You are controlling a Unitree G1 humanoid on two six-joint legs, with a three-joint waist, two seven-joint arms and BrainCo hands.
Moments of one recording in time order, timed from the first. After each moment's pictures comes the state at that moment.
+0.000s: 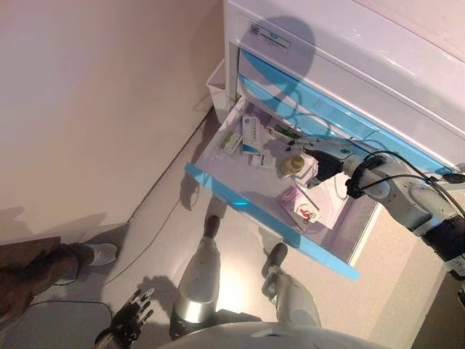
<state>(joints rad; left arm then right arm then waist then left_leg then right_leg) 0.18 0.34 0.00 0.99 -0.83 -0.02 -0.25 -0.54 -0.98 0.57 0.10 -0.47 -0.13 0.20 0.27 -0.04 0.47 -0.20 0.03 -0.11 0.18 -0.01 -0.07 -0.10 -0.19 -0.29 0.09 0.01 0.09</state>
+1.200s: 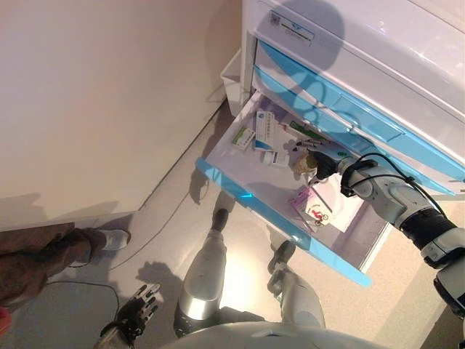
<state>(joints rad) 0.17 0.35 -0.05 0.97 -0.83 0.00 -0.23 -0.65 -0.87 0.68 0.40 -0.51 -0.10 0.05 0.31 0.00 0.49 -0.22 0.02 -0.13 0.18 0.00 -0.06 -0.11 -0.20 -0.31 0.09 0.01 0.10</state>
